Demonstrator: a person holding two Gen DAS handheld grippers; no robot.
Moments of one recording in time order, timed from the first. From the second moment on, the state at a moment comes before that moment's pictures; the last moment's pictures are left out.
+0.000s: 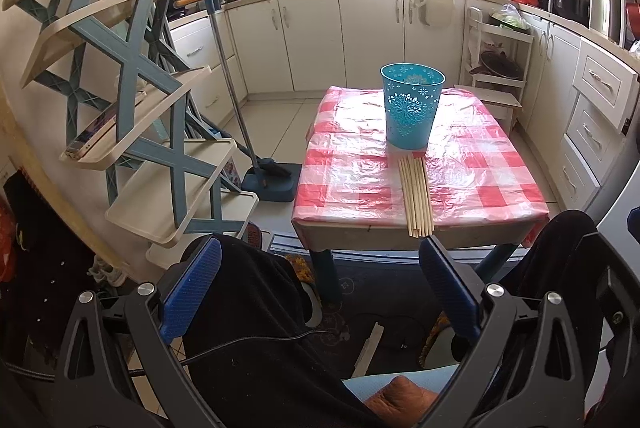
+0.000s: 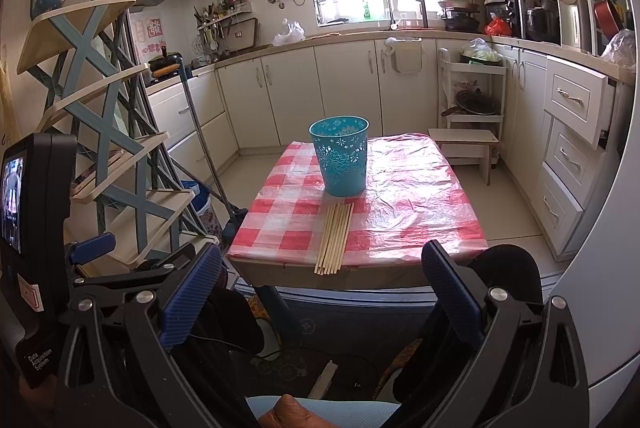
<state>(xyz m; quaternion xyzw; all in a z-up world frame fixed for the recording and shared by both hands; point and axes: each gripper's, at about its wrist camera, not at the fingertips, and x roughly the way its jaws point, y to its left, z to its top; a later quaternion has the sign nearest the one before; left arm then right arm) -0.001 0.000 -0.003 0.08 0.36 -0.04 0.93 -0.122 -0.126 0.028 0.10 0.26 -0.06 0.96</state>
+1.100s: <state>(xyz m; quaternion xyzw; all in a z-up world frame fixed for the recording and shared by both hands) 0.105 -0.030 -0.053 0.07 0.41 -0.05 0.91 -0.010 -0.173 -0.023 0.14 0.34 -0.07 0.93</state>
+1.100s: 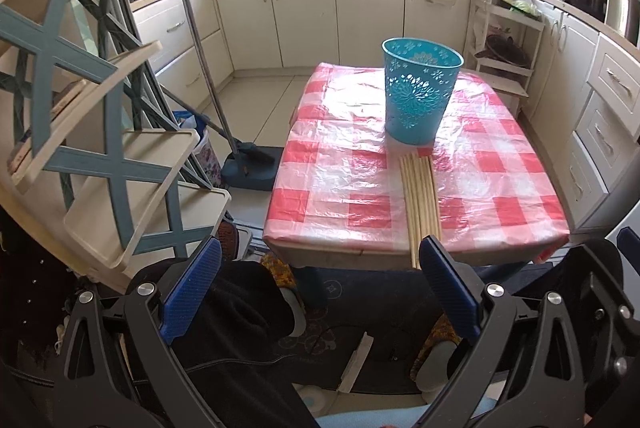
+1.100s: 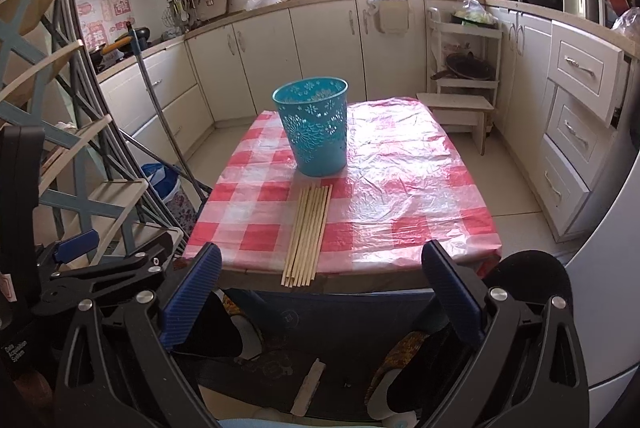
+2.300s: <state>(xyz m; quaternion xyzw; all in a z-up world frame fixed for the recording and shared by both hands) 0.248 -0.069 -0.153 0.05 0.50 -0.08 0.86 0.230 -0.223 -0.178 0.02 0.48 -0.02 0.87</state>
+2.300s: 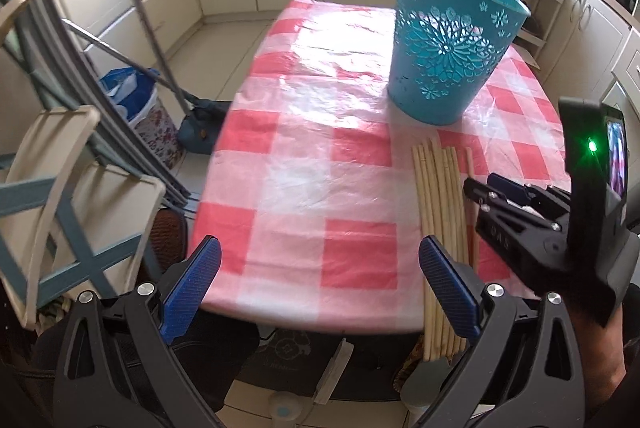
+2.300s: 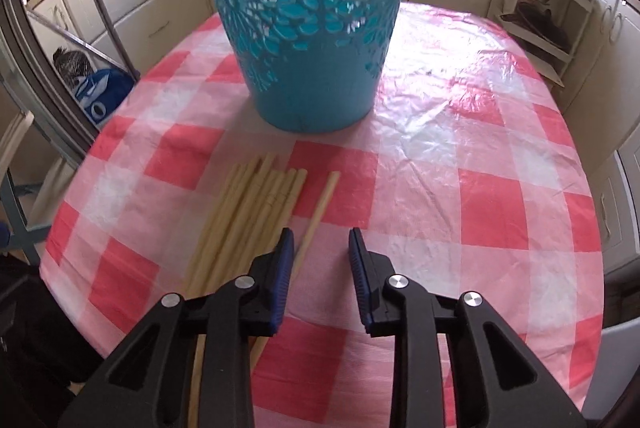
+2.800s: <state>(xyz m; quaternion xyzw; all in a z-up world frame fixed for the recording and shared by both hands) 0.311 -0.127 -0.204 0.07 0.53 -0.09 0.84 0.219 -0.243 -0.176 0.05 0.50 0.03 0.87</state>
